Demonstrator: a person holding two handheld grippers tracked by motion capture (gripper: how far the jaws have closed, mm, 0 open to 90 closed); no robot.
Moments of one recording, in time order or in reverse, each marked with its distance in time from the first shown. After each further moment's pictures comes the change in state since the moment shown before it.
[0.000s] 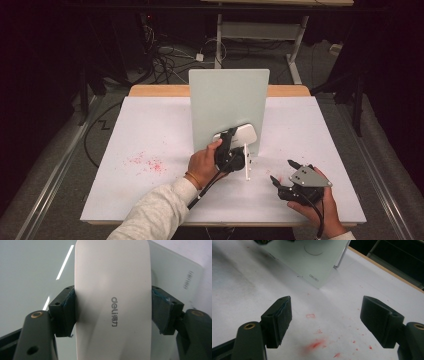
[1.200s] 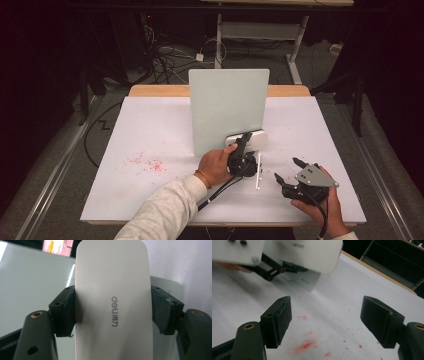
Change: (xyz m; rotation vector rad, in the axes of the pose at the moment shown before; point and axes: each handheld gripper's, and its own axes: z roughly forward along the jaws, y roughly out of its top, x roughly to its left) left arm -0.015 0.017 0.013 -0.081 0.059 0.111; right arm -0.008 -0.001 -0.006 -0.030 -0.033 0.017
